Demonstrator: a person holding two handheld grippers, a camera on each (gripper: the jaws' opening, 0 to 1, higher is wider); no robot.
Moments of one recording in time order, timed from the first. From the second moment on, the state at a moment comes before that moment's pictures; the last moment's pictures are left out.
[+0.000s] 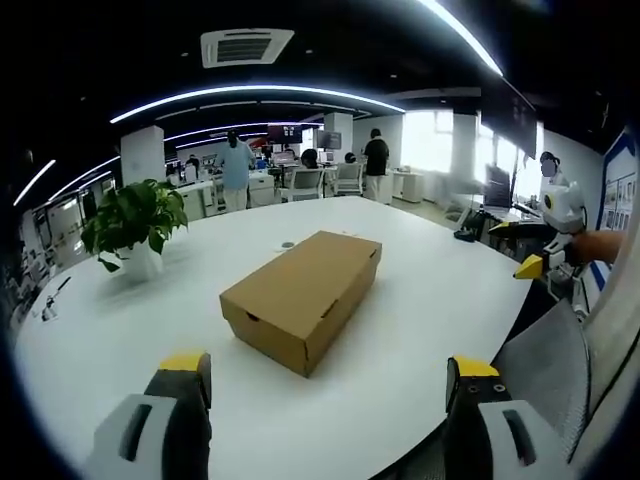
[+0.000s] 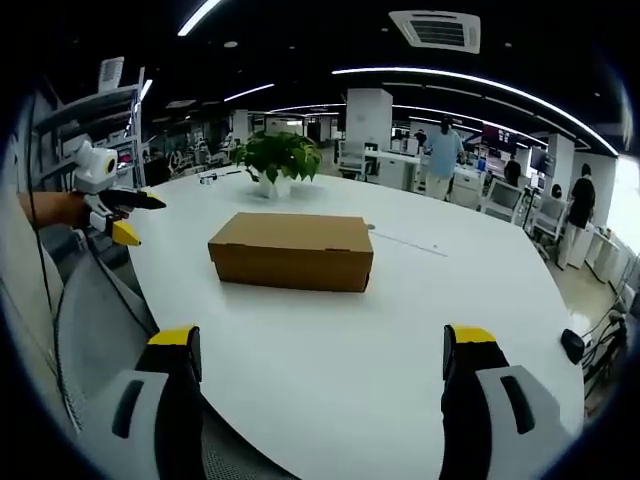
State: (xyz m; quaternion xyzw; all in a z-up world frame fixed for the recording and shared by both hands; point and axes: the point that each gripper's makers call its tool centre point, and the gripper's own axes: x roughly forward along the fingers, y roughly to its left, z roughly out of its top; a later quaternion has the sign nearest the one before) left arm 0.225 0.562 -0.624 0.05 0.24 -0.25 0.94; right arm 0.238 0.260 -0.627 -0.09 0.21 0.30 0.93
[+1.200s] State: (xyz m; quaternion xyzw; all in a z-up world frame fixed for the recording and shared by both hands) left arm 0.230 0.568 -0.629 0.07 0.26 -0.24 0.93; right arm 0.251 0.255 -0.624 -0.10 0.22 0.34 0.91
